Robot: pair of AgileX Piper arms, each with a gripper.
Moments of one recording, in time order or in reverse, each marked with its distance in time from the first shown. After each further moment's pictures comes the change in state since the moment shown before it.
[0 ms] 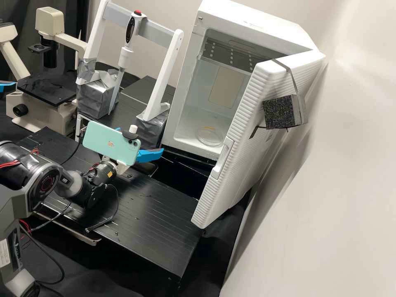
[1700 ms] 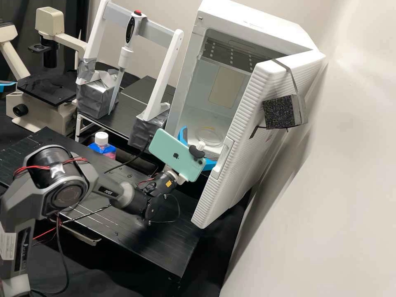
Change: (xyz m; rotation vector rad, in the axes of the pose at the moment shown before) left arm 0.000 0.000 0.000 0.000 0.000 0.000; right arm 0.038 0.142 0.085 0.103 0.013 0.270
